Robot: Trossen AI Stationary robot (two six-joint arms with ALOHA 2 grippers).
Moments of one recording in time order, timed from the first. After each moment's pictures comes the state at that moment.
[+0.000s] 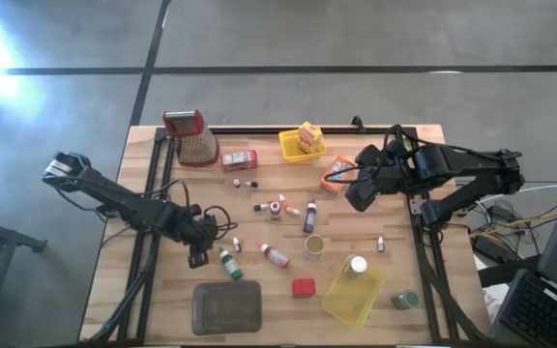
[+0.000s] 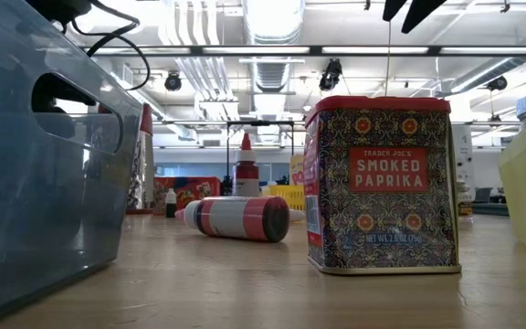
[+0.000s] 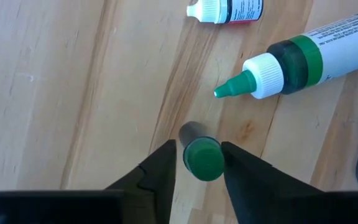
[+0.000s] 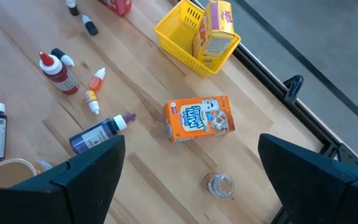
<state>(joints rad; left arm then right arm) -0.38 1.14 0.63 -0.75 -0.09 -0.65 0.16 1.36 1.61 -1.47 0.58 0.79</state>
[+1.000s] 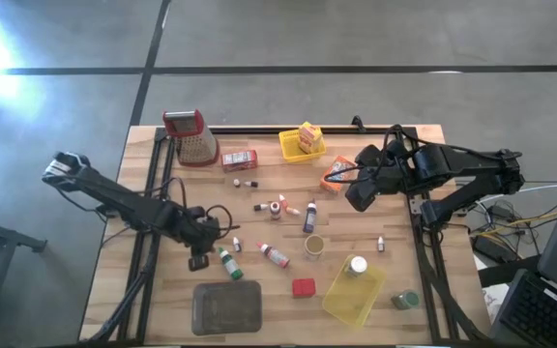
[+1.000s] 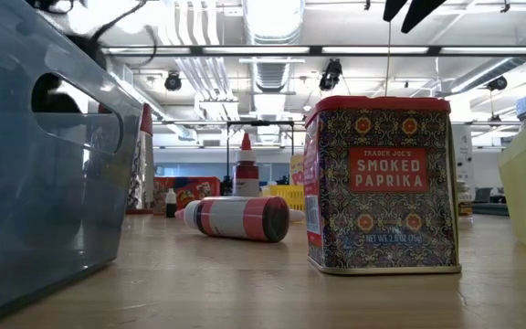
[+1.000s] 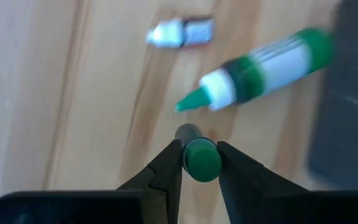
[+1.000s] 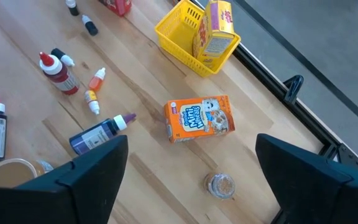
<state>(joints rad) -0.38 1.14 0.71 -0.75 -0.03 -0.61 0.16 1.36 1.61 -1.47 0.58 0.79</state>
